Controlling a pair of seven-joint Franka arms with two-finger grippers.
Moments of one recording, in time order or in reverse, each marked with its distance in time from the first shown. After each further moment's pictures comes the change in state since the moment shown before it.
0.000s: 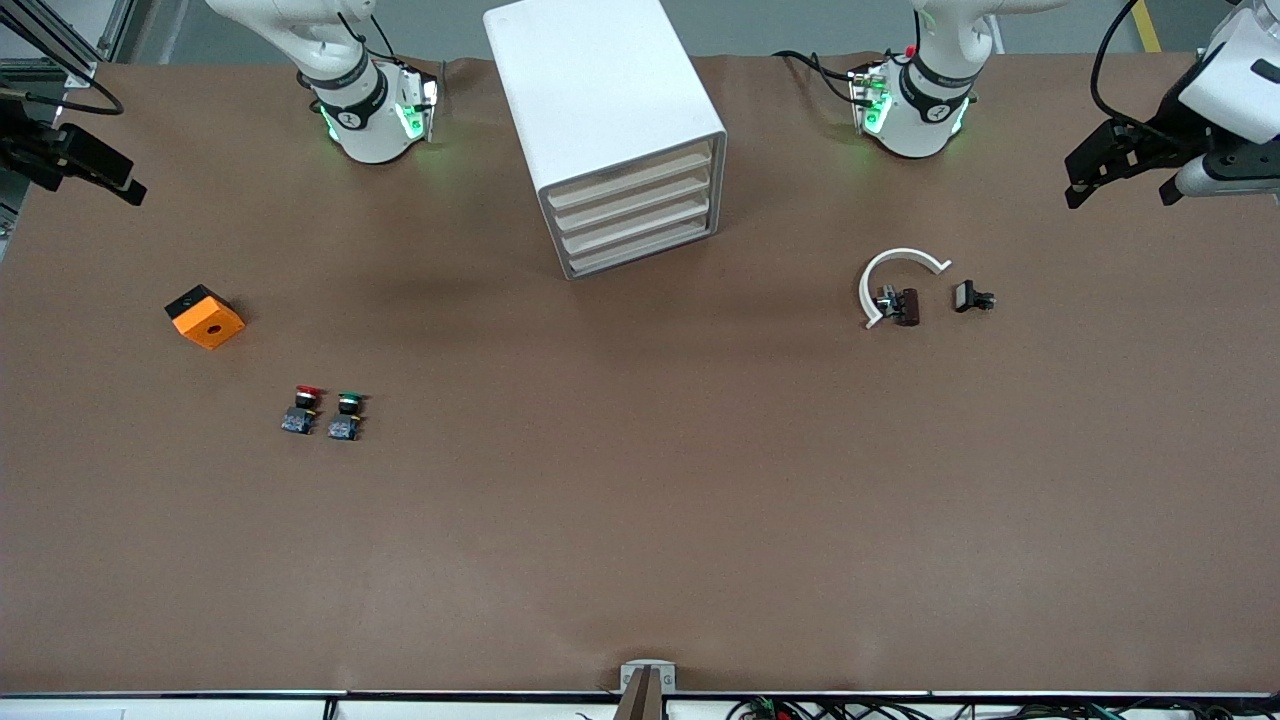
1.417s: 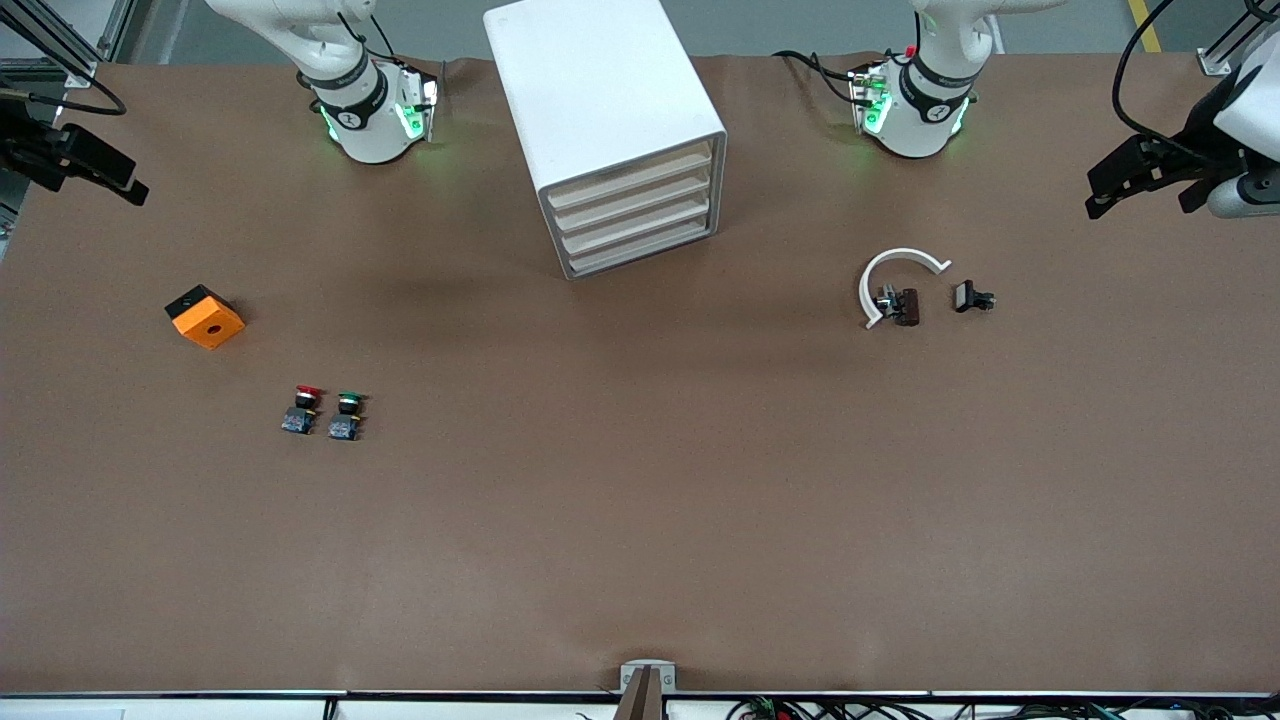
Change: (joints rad) left arm 0.029 0.061 0.010 0.068 0.002 -0.051 -0.003; right arm 0.000 0.001 0.003 0.000 0.000 -0.001 0.000
